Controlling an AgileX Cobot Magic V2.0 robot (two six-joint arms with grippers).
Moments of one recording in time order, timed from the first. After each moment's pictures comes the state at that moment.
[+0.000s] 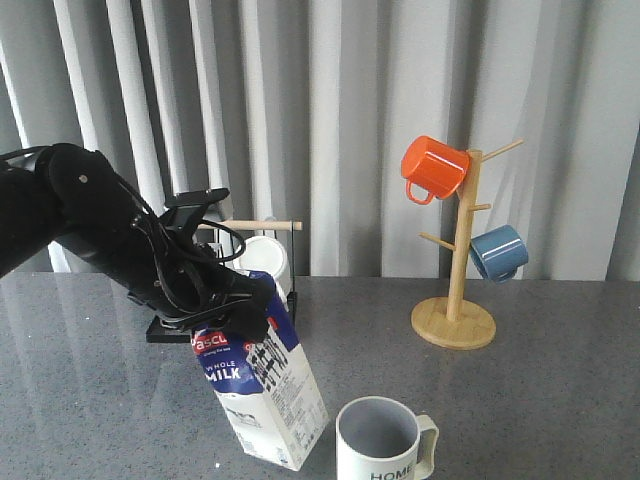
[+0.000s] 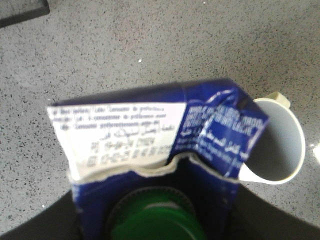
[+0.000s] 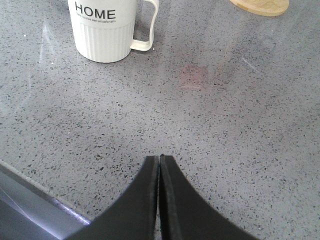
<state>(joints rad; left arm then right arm) -0.30 1.89 -1.93 -0.42 1.17 0.19 0.35 0.46 -0.42 -0.04 0.61 -0.12</state>
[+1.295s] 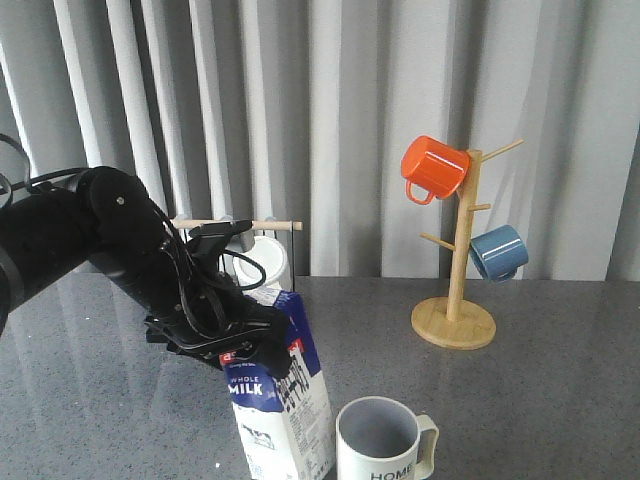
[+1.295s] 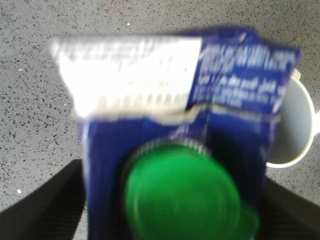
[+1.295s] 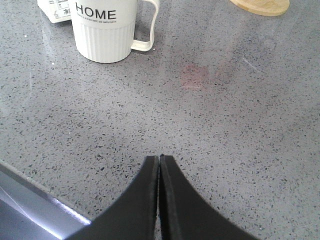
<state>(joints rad) -0.34 1.93 -1.93 -0.40 1.23 0.17 0.35 0.46 -0.42 -0.04 0.61 -0.12</state>
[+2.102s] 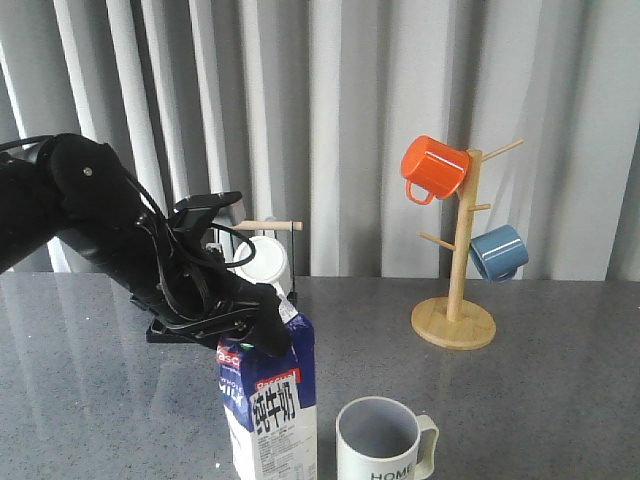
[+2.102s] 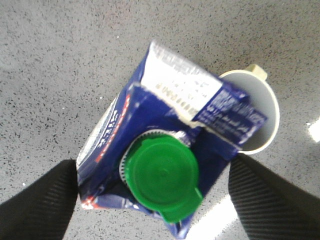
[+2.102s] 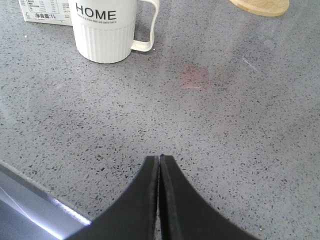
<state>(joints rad) -0.34 1.85 -1.93 -0.40 1.24 0.17 0.35 0.46 -0.42 -0.04 0.61 -0.12</state>
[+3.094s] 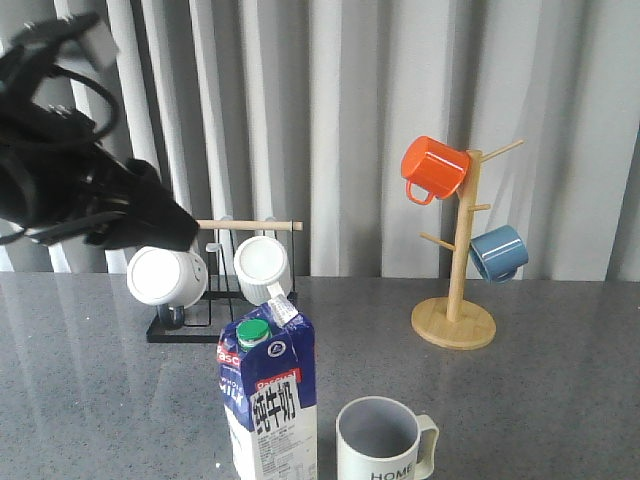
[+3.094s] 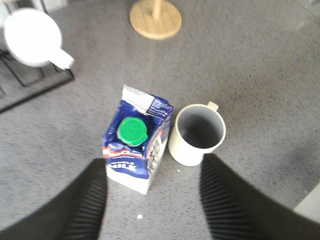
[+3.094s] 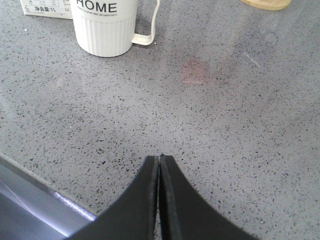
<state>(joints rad) -0.35 1.46 -1.93 -0.30 1.27 0.17 0.35 0.46 -0.42 -0.04 0.63 -0.12</state>
